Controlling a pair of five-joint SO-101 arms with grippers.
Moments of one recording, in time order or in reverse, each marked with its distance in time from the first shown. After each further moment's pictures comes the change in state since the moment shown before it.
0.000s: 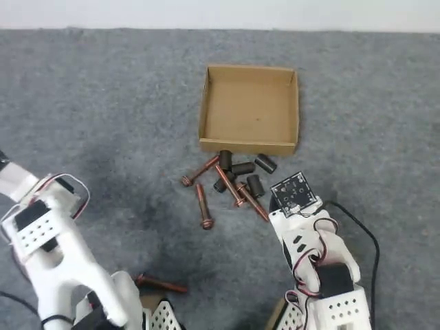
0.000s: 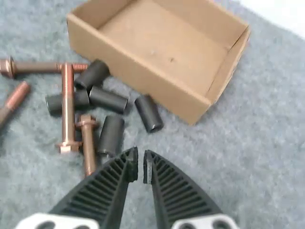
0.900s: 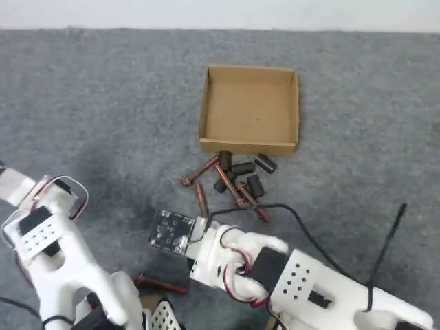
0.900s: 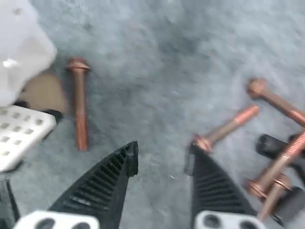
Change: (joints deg) left arm -3.4 0.0 3.1 -6.9 3.0; right arm -48.4 52.2 -28.7 -2.0 -6.8
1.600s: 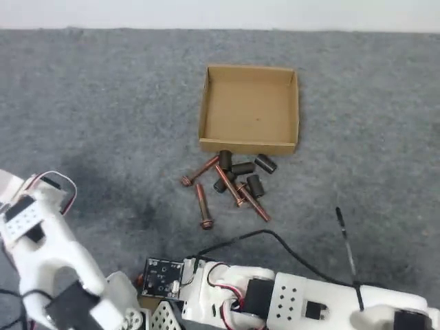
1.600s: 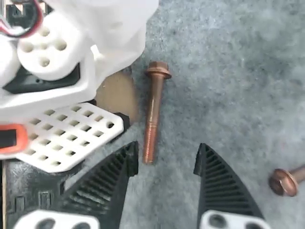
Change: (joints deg) left arm -1.7 16.5 -10.5 0.4 2.4; right arm -14.9 1.3 10.5 -13.2 -4.7
